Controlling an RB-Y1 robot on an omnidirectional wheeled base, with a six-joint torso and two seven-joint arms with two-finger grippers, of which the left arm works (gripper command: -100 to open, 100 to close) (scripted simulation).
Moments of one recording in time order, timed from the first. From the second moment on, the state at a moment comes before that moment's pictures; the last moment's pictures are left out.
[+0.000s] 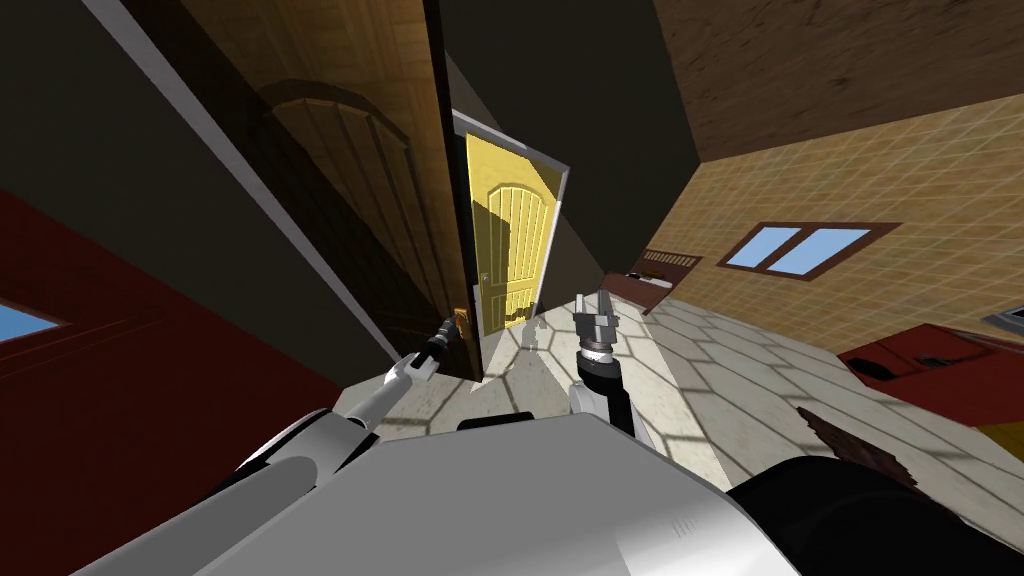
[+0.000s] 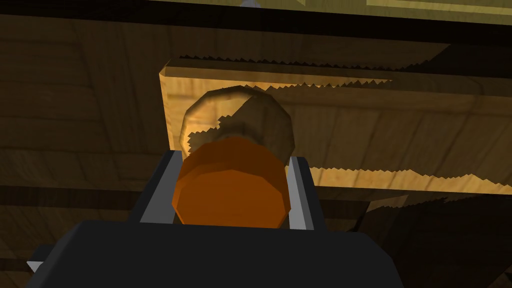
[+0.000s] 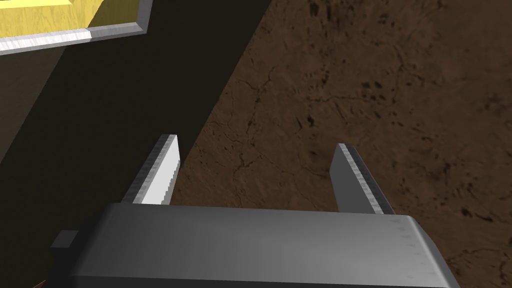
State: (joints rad) arm -0.42 0.39 -0.36 -0.69 0.16 -0.57 0.37
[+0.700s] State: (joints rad) arm -0.41 0.43 -0.45 -0.74 0.15 -0.60 0.43
